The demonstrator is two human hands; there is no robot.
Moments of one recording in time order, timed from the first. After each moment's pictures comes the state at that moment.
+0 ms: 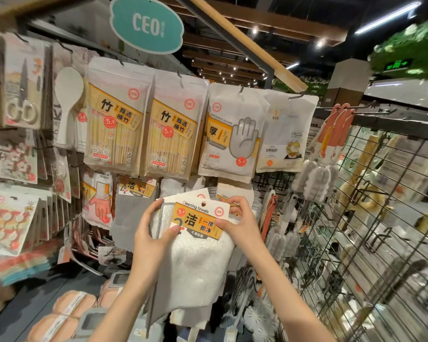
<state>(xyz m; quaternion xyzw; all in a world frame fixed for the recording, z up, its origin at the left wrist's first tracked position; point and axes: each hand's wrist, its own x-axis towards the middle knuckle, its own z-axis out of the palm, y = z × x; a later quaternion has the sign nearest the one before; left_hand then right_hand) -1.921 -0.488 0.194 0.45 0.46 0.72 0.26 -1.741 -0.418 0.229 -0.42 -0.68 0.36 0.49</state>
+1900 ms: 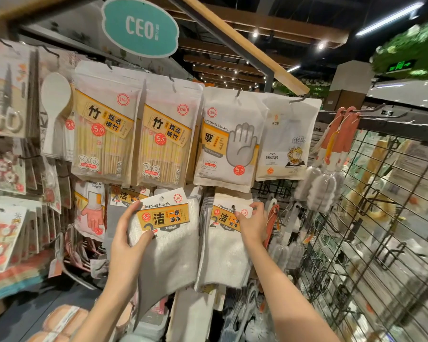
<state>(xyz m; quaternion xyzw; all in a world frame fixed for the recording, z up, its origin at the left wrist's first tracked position) -1.943 -0.462 0.193 0.45 0.46 0.73 0.24 -1.719 -0.288 0.191 -0.67 -0.53 0.16 0.50</state>
